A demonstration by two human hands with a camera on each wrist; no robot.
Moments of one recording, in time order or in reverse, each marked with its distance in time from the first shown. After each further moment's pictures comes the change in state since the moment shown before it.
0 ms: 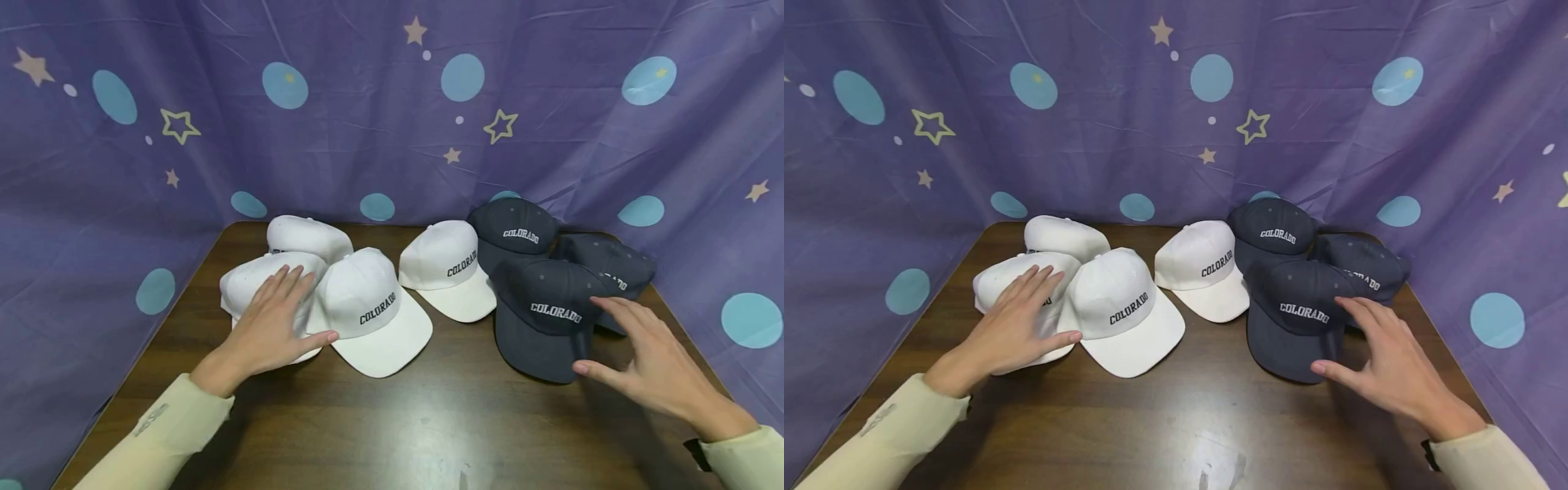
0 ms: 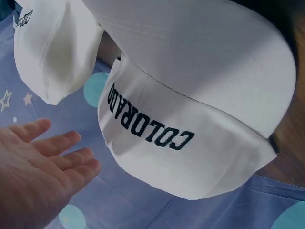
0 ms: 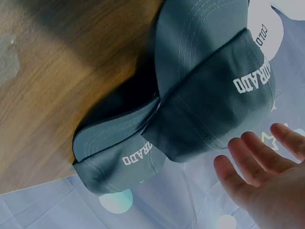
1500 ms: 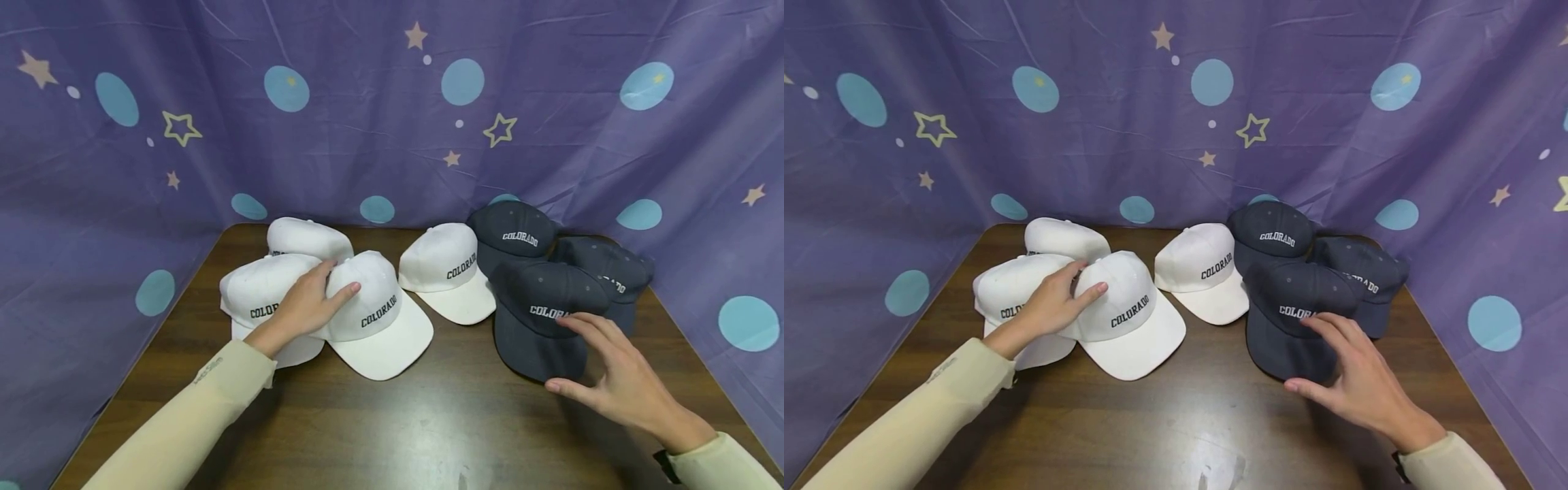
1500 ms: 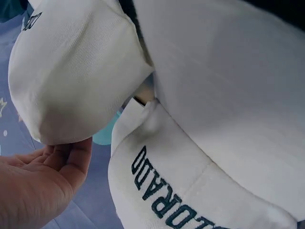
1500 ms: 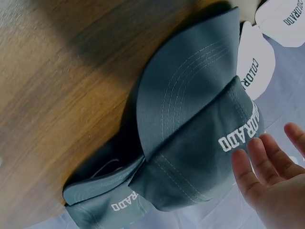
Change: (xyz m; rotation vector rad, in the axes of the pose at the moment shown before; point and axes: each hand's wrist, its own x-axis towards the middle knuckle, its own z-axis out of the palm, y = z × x) left_hand 0.059 0.018 0.021 -0.371 -0.021 -0.164; right_hand -0.003 -0.024 0.028 0.036 0.017 -0.061
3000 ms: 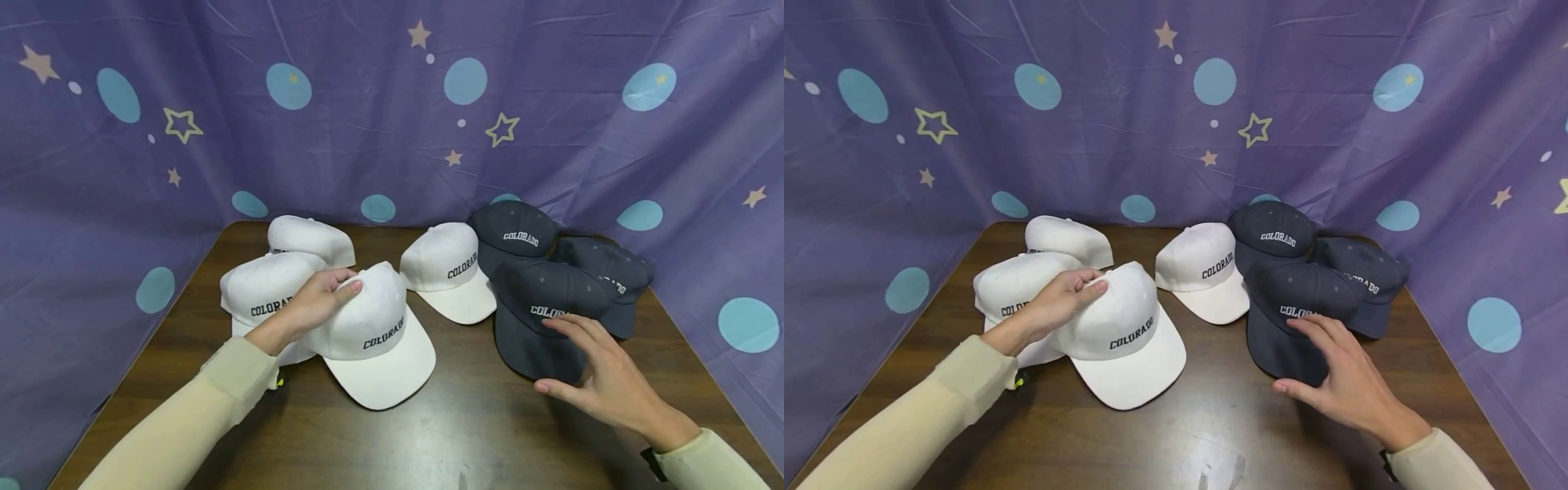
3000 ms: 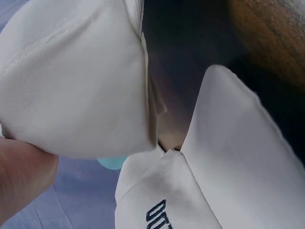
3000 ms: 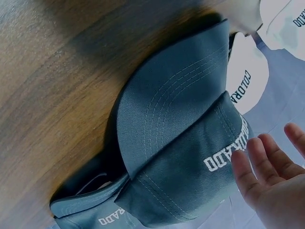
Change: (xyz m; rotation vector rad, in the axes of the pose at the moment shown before) left_hand -0.001 0.018 -0.004 -0.647 -0.251 -0.111; right_hand 0.006 -0.012 0.009 0.041 -0.009 -0.049
